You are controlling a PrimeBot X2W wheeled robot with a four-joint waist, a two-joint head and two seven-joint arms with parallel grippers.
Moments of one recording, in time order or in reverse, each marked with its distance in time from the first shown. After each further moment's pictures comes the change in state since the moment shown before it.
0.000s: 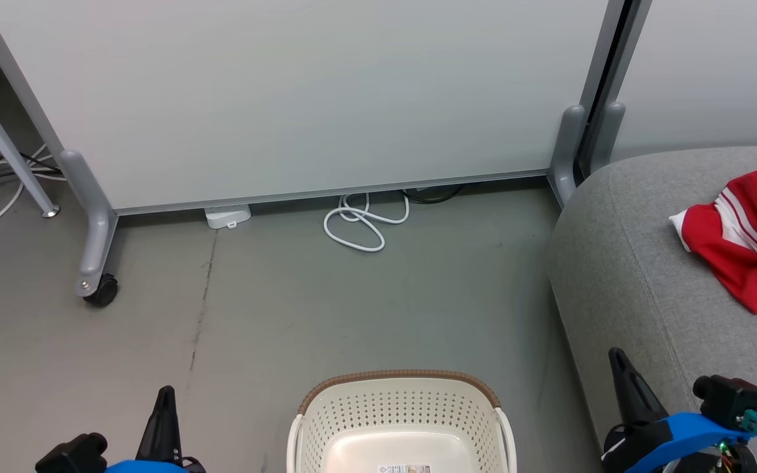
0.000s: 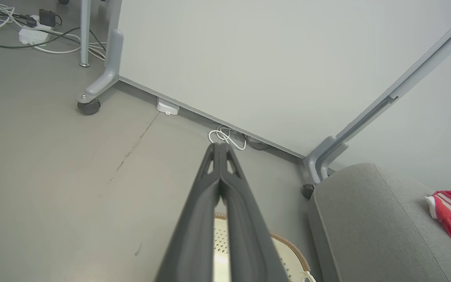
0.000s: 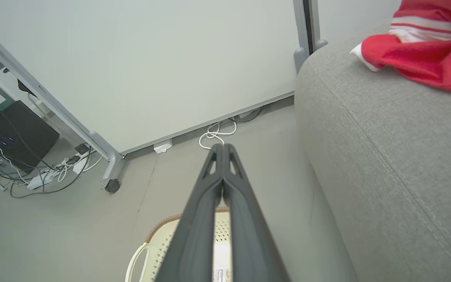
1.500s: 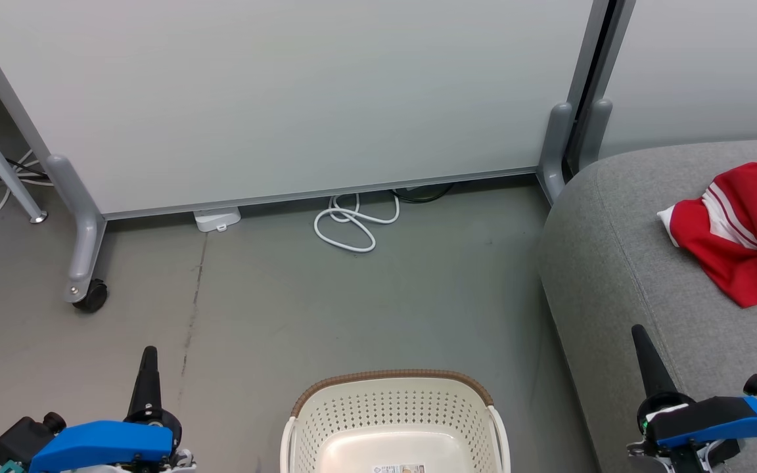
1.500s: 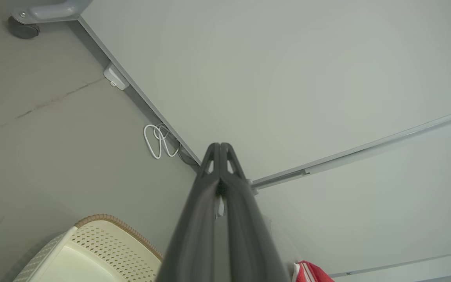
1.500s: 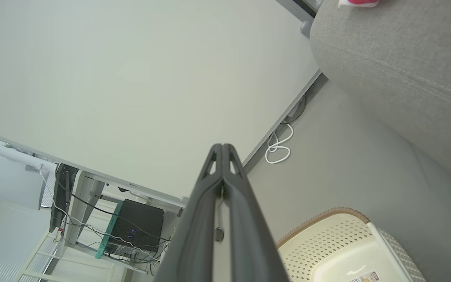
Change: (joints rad) left arm -0.063 -0.024 0.071 -0.093 -0.555 0.000 0.157; right arm -0.024 0.000 -0.040 -0.051 0.650 0.000 0.102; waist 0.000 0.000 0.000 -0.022
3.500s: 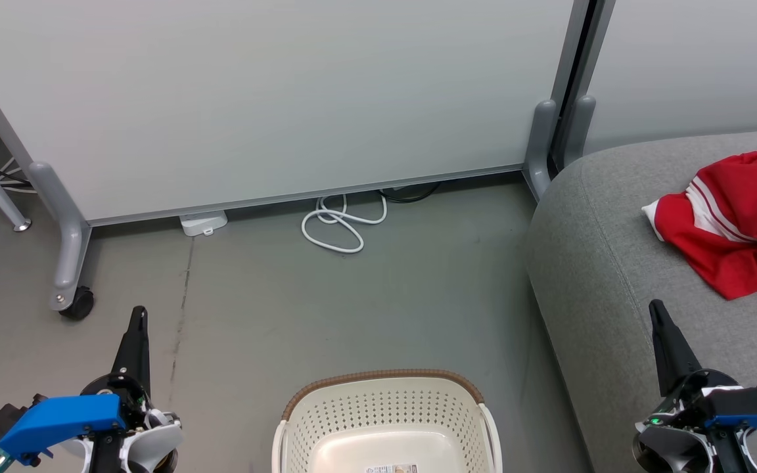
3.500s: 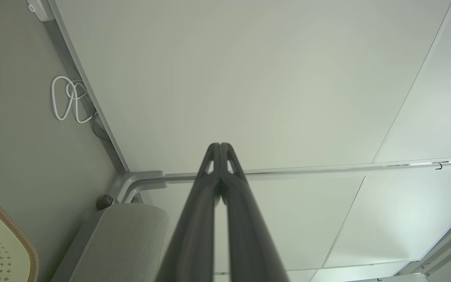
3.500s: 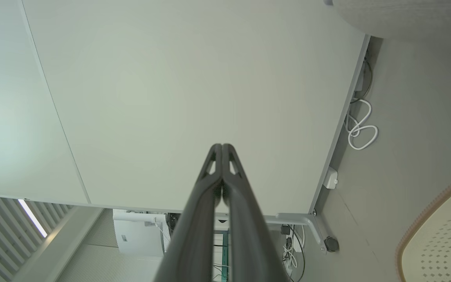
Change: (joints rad) left arm -0.053 -0.017 0.061 -0.076 -0.452 0.000 0.131; right arm -0.027 -0.001 -0.035 -0.045 0.534 0.000 0.085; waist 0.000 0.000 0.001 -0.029
